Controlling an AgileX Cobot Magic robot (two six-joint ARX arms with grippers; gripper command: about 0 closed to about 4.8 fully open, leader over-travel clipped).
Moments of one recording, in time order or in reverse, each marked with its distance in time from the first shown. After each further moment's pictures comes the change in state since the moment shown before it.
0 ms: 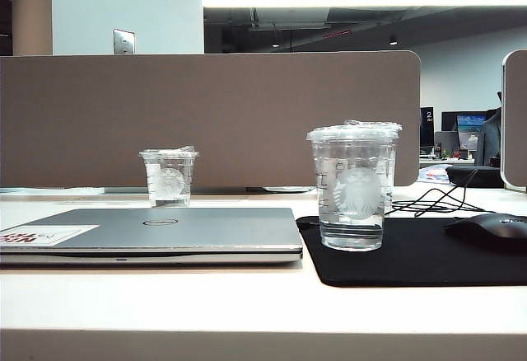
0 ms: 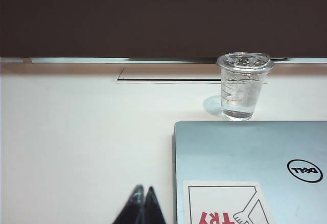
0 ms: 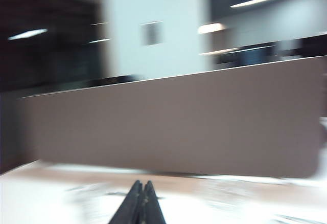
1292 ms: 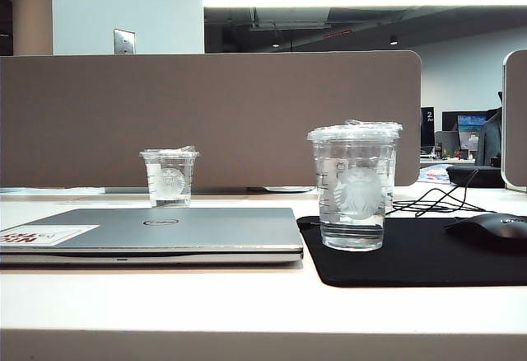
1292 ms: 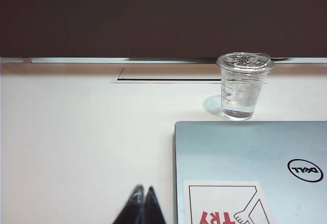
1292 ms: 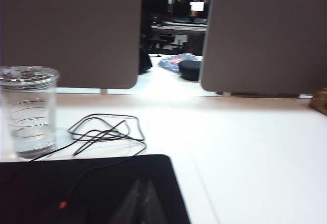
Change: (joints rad) left arm 0.000 0.000 0.000 0.000 0.000 0.000; right arm -0.293 -0.534 -0.288 -0.483 0.239 -0.262
